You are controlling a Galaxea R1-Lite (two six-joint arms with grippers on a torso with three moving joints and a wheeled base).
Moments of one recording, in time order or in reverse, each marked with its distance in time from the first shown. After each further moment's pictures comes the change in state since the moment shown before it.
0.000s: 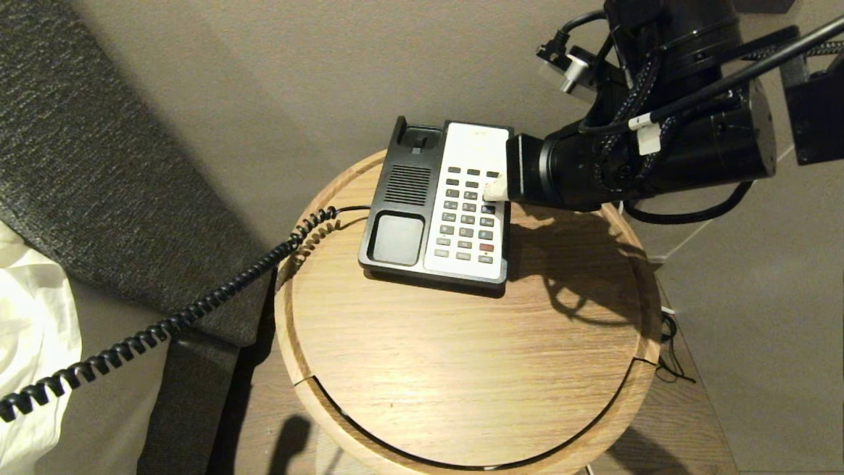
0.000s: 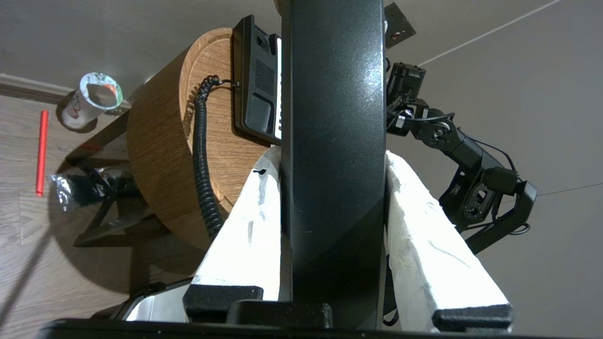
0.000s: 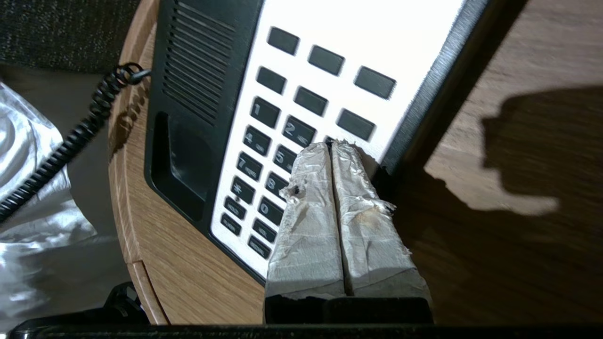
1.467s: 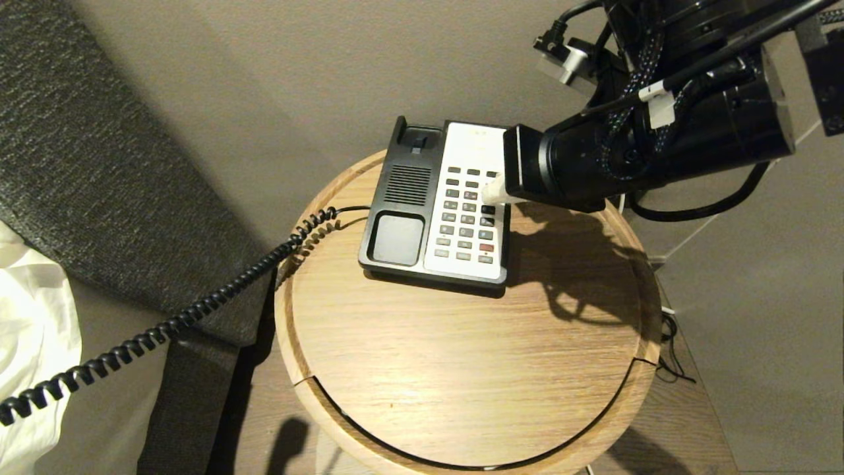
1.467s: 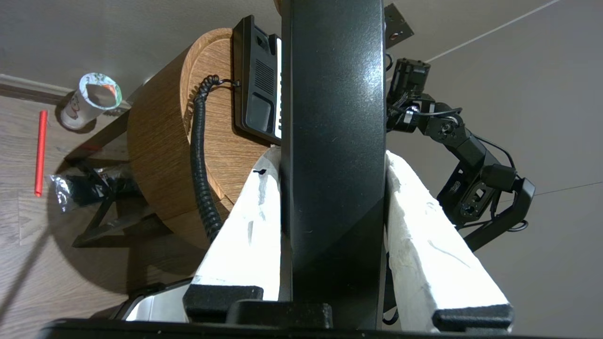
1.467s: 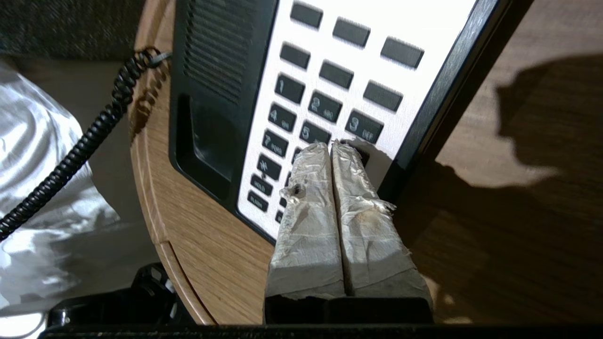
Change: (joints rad) left arm -0.001 -0.019 0.011 0.000 0.000 0.000; right arm 0.035 0.019 -0.124 0.165 -0.001 0.067
